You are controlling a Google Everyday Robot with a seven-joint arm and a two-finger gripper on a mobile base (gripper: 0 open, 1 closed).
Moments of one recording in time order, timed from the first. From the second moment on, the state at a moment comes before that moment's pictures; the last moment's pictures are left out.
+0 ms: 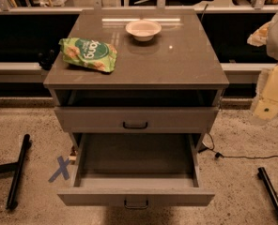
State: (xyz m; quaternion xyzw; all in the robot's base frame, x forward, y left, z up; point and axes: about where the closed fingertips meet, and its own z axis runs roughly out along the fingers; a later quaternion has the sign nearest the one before) arm 0.438 -0.216 0.977 -0.60 0.78 -0.04 0.16
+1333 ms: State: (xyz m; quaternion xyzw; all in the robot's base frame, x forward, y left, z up) arm 0.517 -0.163 0.954 -0.60 0.76 0.00 0.24
